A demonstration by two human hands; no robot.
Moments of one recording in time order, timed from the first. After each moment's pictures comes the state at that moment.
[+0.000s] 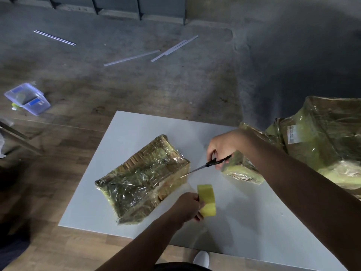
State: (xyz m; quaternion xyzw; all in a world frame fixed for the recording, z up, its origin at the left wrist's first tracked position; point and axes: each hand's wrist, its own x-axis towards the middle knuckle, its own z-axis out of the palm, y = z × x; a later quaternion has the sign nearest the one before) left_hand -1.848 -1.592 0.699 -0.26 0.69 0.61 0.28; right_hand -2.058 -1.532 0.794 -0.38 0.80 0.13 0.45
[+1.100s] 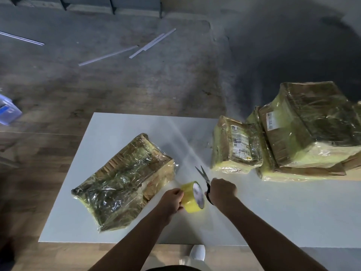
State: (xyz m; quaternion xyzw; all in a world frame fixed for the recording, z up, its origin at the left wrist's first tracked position) left_hand -1.852 -1.591 0.649 -0.36 0.62 0.67 0.20; right_hand -1.935 -1.449 0.677 -0.10 0.96 0.08 0.25
